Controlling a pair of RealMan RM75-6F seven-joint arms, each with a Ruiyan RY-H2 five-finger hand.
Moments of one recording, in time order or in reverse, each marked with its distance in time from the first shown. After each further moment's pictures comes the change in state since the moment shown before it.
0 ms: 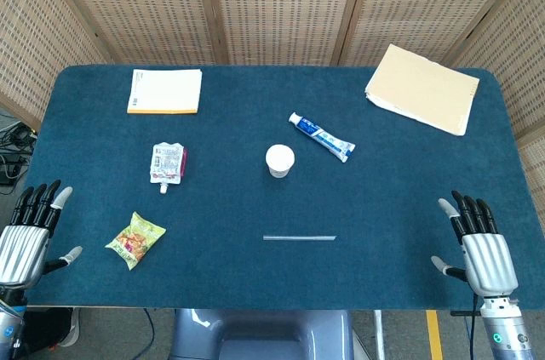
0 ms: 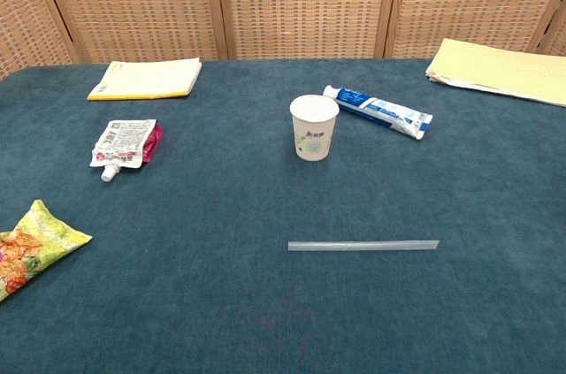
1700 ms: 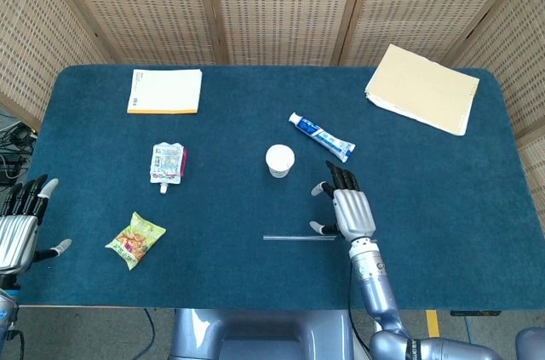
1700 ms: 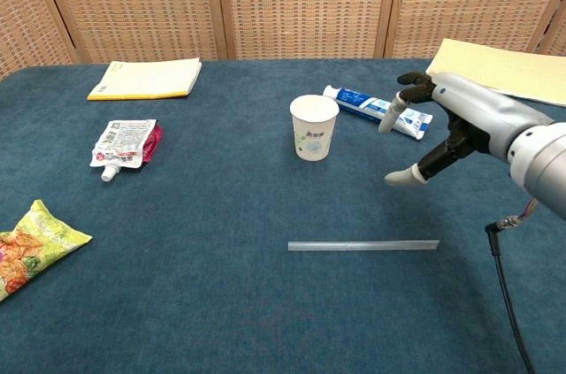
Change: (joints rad) left arm -0.031 -0.003 -0.042 0.067 -0.140 -0.106 -0.106; right arm 0.393 -0.524 0.239 -0.046 0.478 -0.300 -0.314
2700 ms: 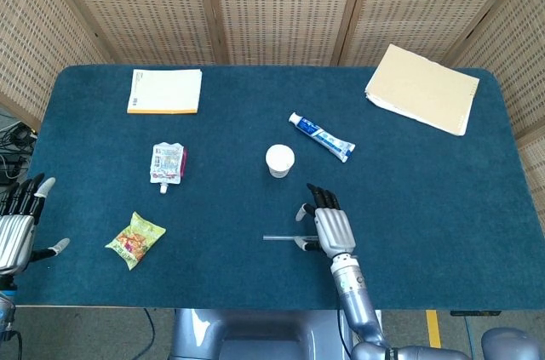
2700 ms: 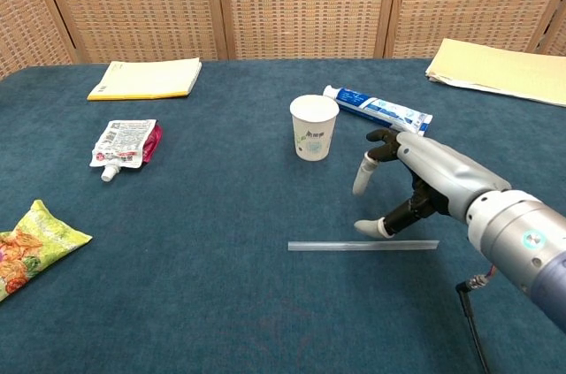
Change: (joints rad) left arm 0.002 0.011 0.001 -0.004 0.002 0.012 -0.022; right arm -0.002 -0.140 -0.083 0.098 0.009 0.015 0.022
